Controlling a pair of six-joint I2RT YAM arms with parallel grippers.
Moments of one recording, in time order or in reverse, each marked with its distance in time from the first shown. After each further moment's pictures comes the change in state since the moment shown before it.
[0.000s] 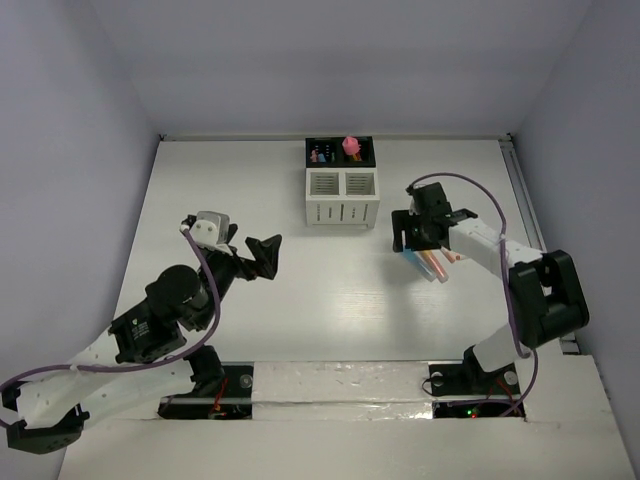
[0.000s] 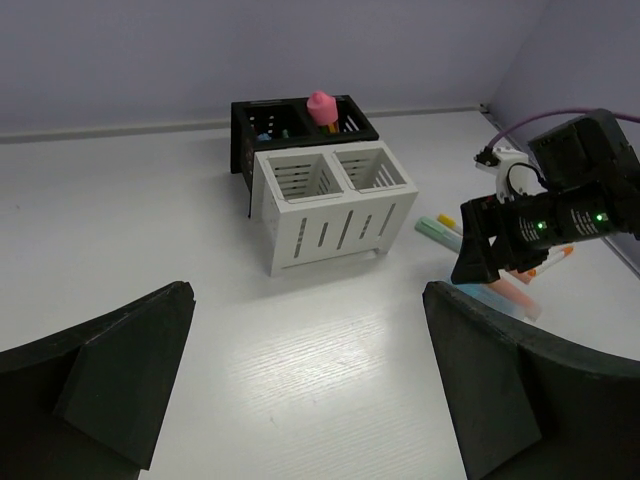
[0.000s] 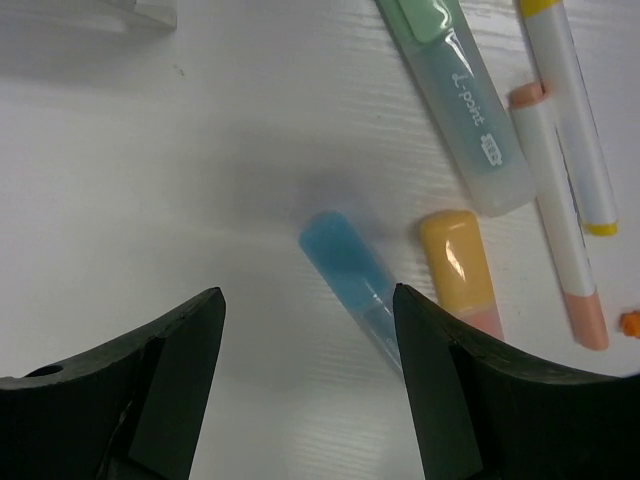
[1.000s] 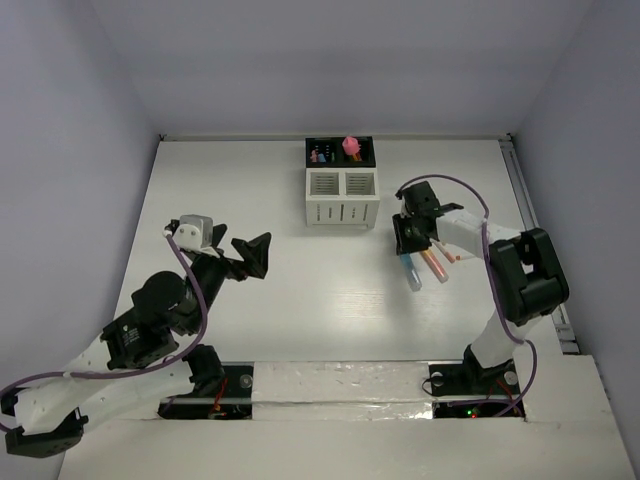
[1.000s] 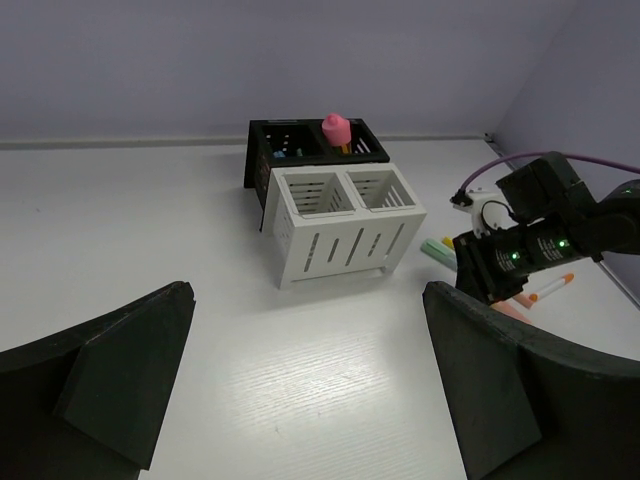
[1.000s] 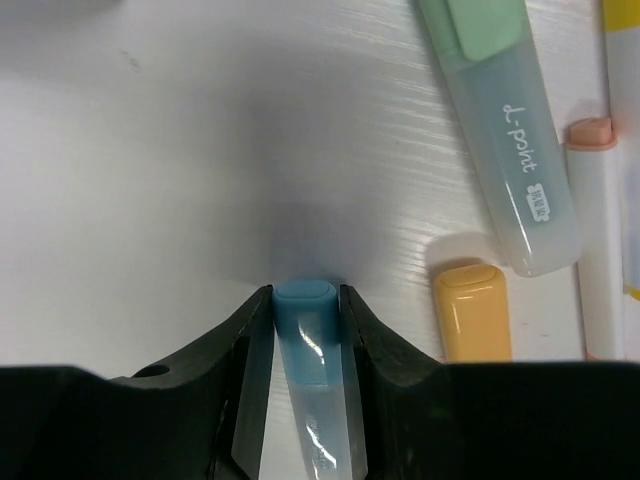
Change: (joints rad) left arm 0.005 -0.062 -0.018 0.009 -0.037 0.008; right arm 0.000 0.192 0.089 -0.033 -0.037 -0.082
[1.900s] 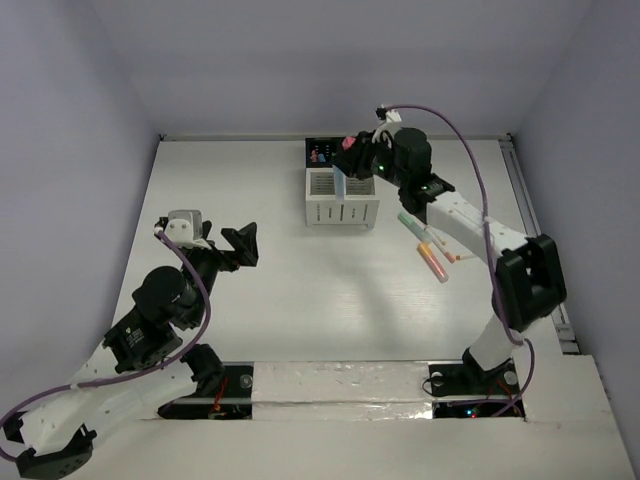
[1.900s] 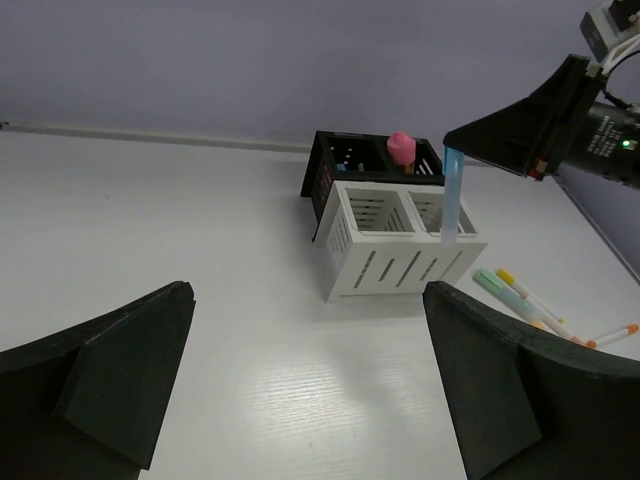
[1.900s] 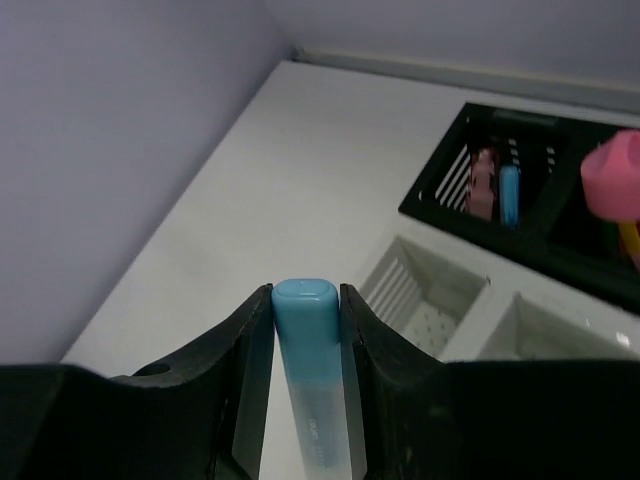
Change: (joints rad) left arm 0.171 -0.002 -0.024 0.015 0.020 -0.016; right arm 0.135 -0.074 0.275 0.644 -0.315 0.280
